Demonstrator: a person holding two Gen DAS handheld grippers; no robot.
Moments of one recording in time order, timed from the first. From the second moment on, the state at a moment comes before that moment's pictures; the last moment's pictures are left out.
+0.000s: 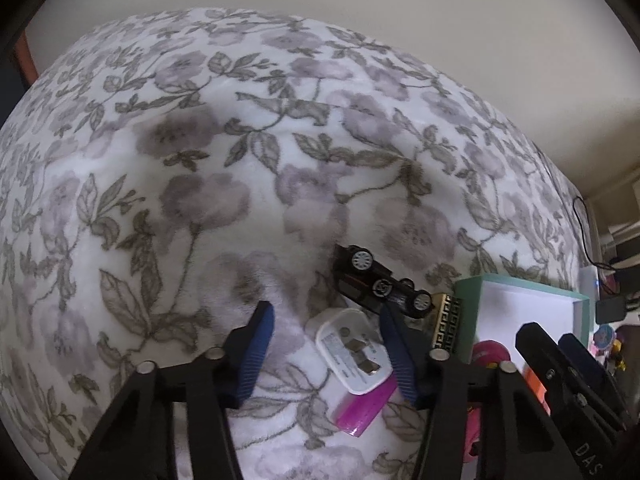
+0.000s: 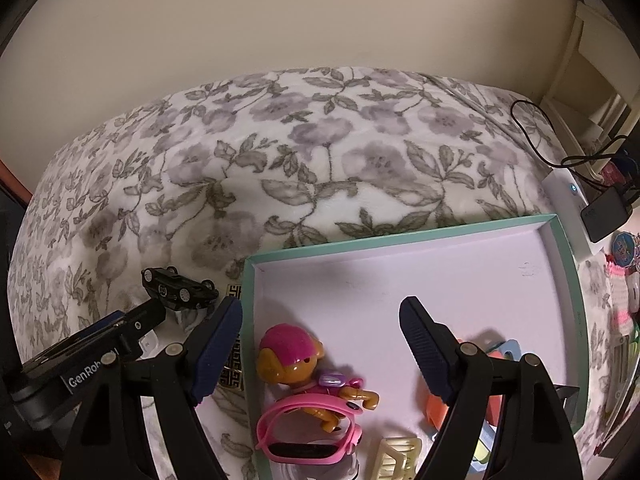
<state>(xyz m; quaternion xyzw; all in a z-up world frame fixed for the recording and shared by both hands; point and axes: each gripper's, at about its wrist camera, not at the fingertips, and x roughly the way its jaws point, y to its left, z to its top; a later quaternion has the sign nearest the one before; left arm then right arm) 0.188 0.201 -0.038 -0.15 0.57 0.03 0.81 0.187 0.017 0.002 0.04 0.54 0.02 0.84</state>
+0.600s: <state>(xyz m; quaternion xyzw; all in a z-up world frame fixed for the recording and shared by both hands) 0.185 0.200 -0.049 -0.13 0.58 0.03 0.80 0.183 0.032 -0.001 0.03 0.55 0.04 0.83</state>
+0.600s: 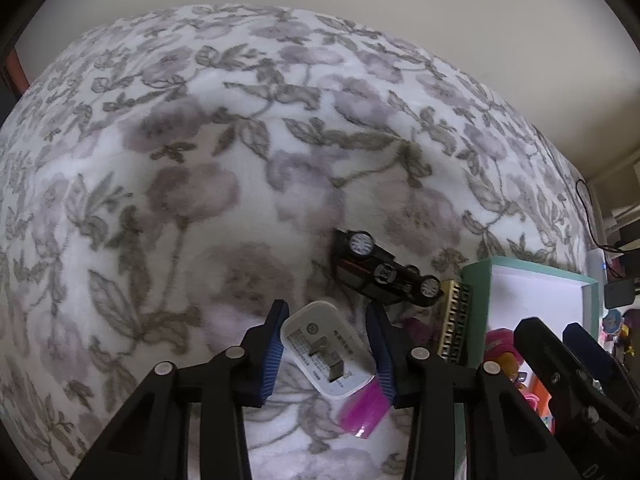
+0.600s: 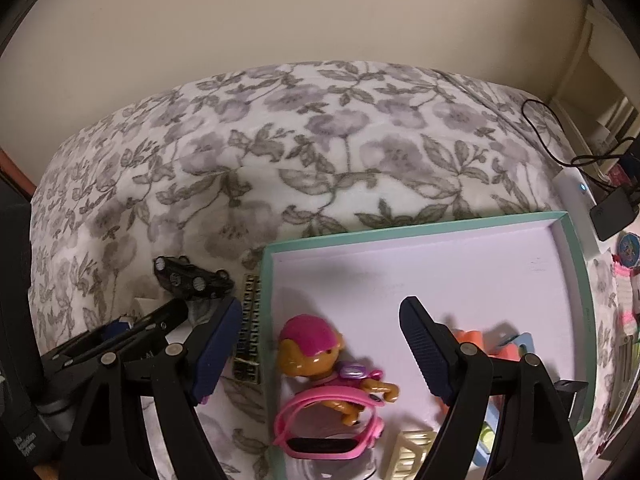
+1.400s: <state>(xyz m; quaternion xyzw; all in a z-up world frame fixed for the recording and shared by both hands) 0.166 0.281 -0.046 -0.13 0.57 0.12 0.80 0.167 0.098 -0.013 0.04 0.56 0.14 0.81</state>
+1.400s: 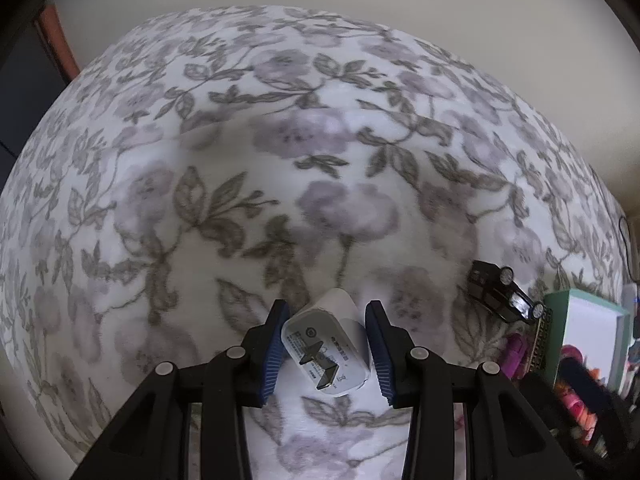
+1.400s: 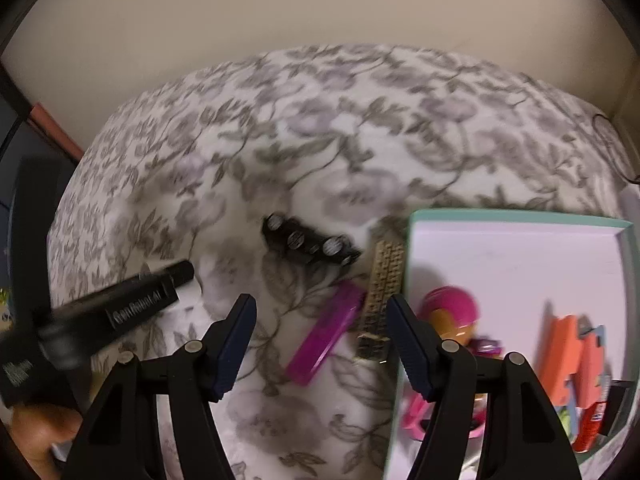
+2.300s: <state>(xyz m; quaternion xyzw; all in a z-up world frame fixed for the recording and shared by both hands) 0.166 0.283 -0.047 -0.12 0.57 0.12 0.80 0.161 0.132 -0.051 -0.02 0.59 0.15 0.79</state>
